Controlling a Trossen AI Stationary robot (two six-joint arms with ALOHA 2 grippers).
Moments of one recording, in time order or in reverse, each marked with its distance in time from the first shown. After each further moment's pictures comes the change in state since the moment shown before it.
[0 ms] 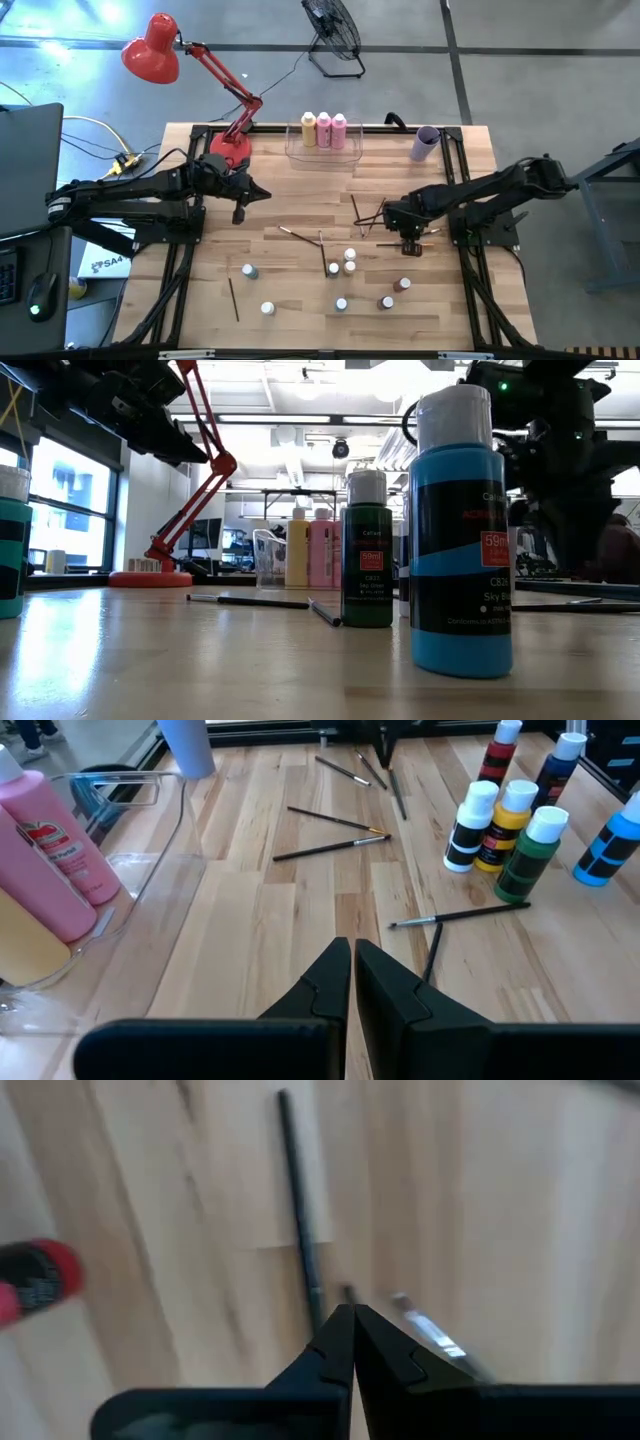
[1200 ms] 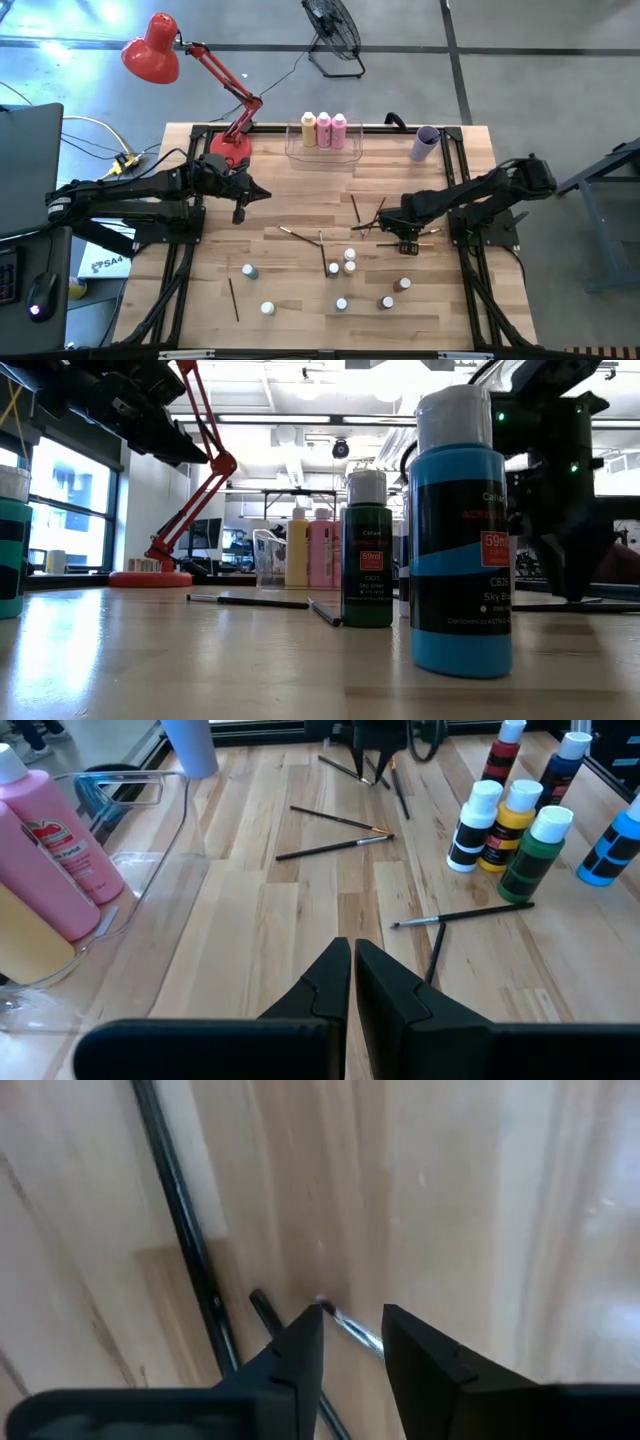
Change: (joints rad) left arm 0.000 0.000 0.000 0.000 -0.007 0.000; right arm 0.024 0.129 -0.004 -0.006 0.176 0.026
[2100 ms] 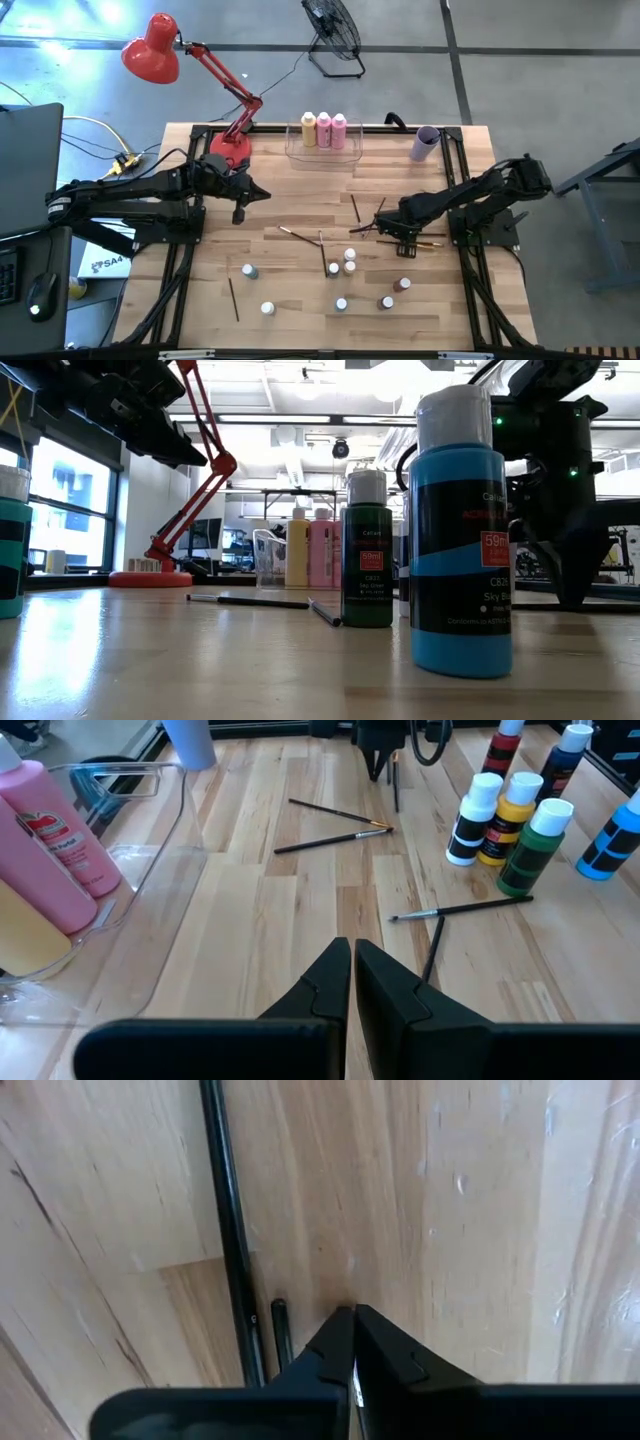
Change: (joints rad) left arm 0.000 0.000 0.000 -0.015 0.000 0.000; right arm 0.001 0.052 0.000 0.046 -0.009 0.033
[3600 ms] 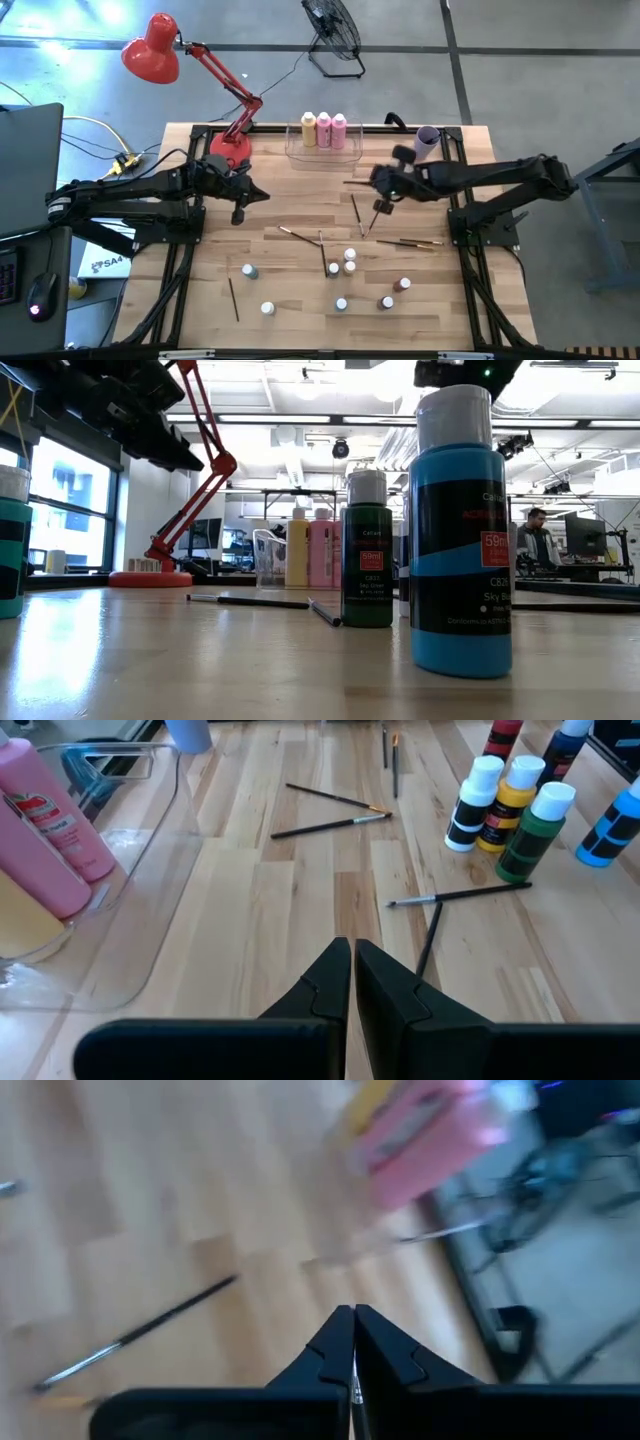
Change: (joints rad) left arm 0.000 0.000 0.000 -0.035 0.000 0.000; right arm -0.102 -0.238 0.363 -0.010 0.524 -0.187
